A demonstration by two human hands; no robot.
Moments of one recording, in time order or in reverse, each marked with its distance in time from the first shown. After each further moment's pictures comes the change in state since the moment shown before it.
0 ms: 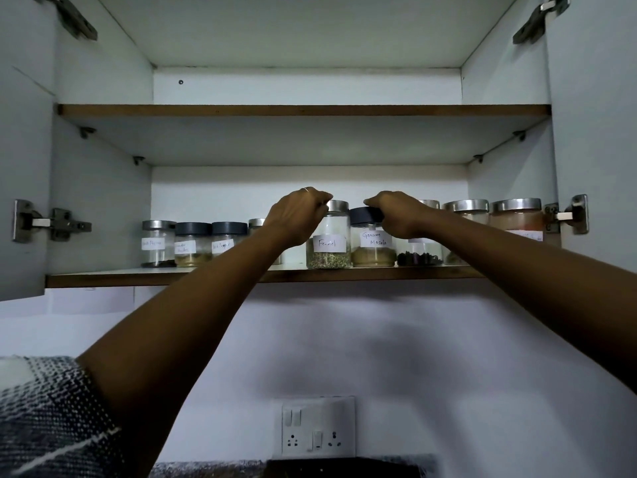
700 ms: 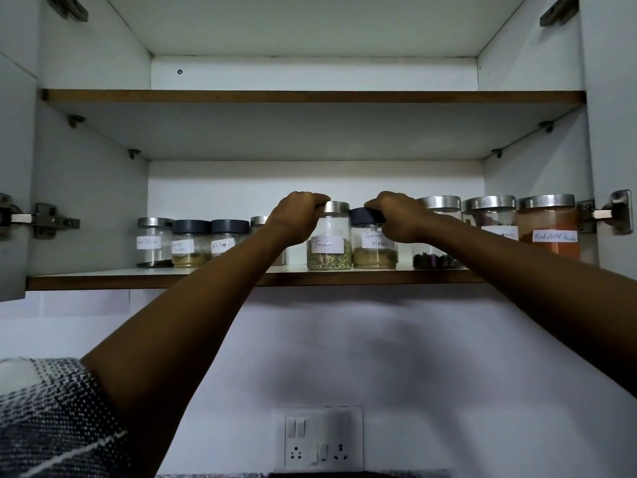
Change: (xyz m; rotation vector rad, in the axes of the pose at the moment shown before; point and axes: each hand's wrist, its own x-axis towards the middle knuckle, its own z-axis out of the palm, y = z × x) left_hand 0.021 -0.032 0.029 -0.031 -0.043 -0.067; right_hand 0.028 0.001 0.030 0.025 0.072 -0.039
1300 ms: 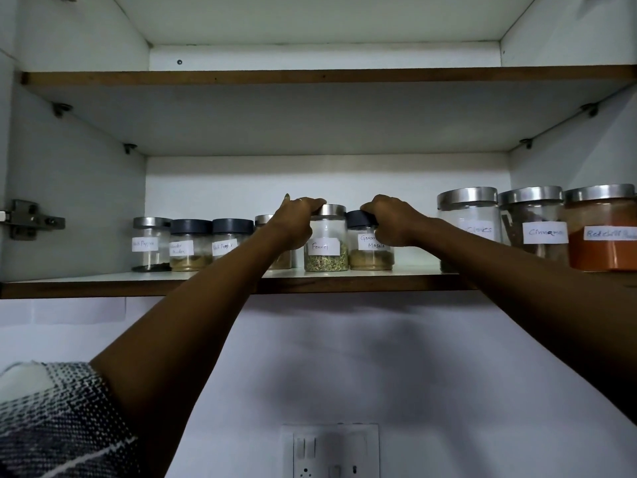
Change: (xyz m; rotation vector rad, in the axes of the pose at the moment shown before) left_hand 0.026 -0.050 0.038 -0.002 -0.055 -0.021; right_hand 0.048 -0.001 0.049 0.019 -0.016 0.004
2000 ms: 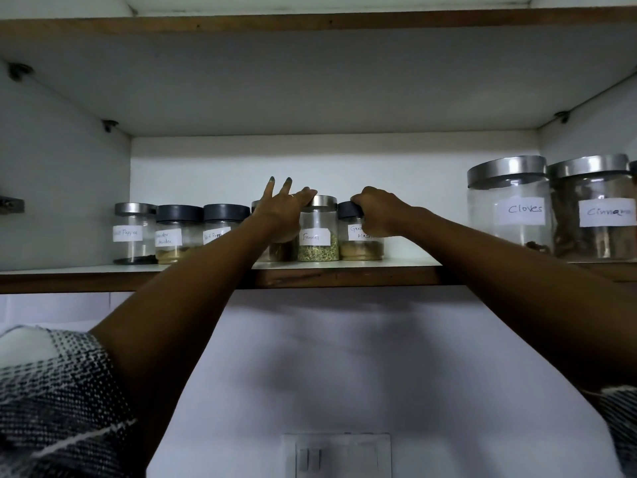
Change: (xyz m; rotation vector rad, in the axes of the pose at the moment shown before) left_hand 0.033 -0.061 0.041 0.369 -0.086 0.036; right_hand 0.057 0.001 0.054 -0.056 -0.044 0.014
